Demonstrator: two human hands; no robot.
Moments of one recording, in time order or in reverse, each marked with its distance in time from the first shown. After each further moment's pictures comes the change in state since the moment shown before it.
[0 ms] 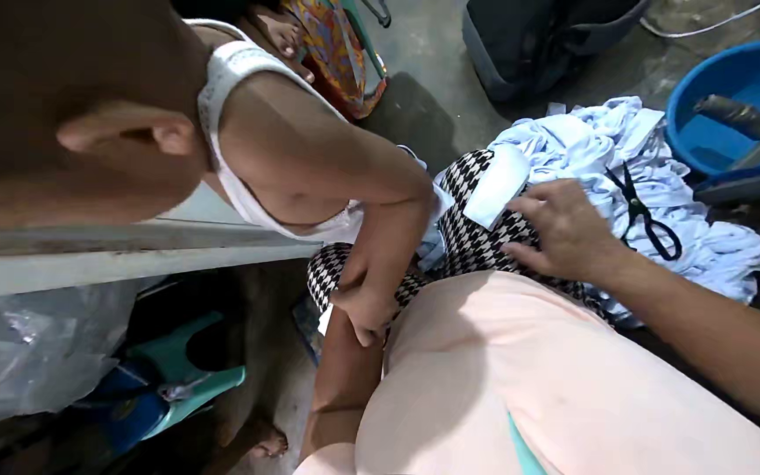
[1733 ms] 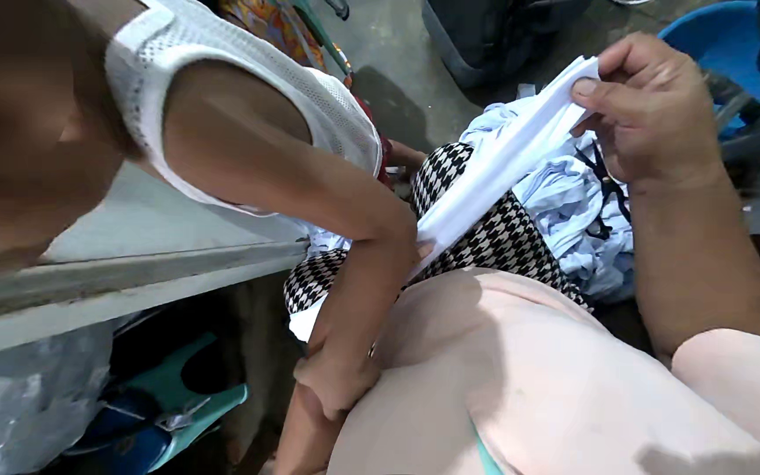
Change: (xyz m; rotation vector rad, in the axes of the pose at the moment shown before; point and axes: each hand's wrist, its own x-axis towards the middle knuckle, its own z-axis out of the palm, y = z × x) left_hand -0.016 0.113 0.009 0.607 -0.123 0.226; right_hand 0.051 0.049 -0.081 0.940 0.416 0.555
